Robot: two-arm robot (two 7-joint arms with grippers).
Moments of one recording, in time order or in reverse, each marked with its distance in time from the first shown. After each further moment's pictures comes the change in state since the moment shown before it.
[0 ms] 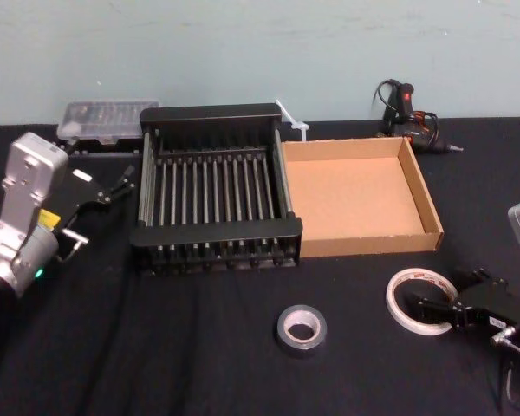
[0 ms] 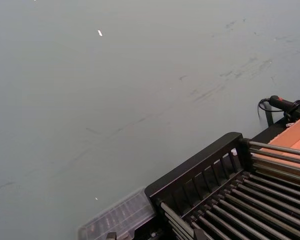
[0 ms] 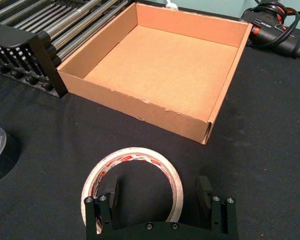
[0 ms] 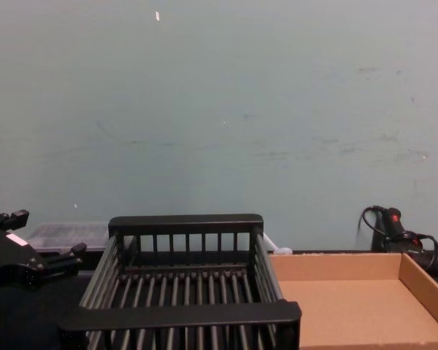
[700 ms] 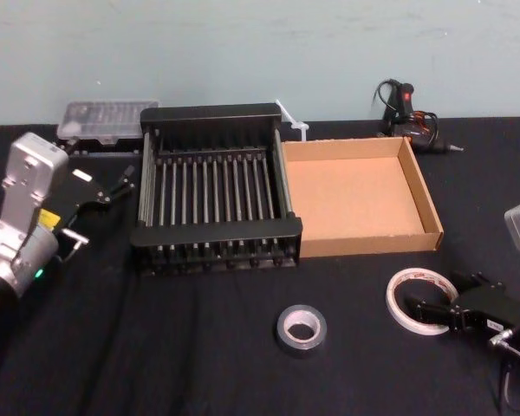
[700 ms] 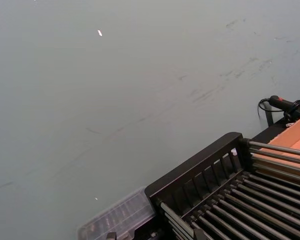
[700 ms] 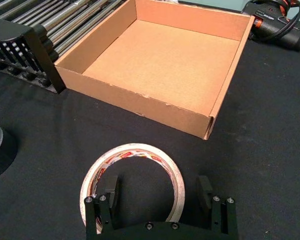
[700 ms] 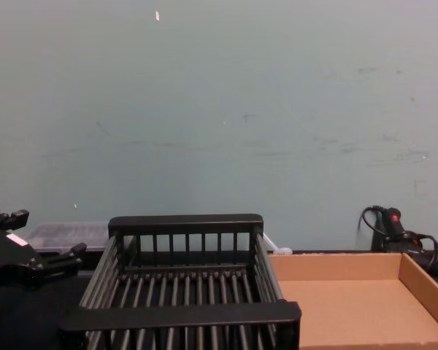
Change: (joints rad) left arm 0.000 0.000 0.000 0.000 0.000 0.000 0.000; right arm 0.004 -0.009 -0.005 0.012 -0.005 0.008 0.000
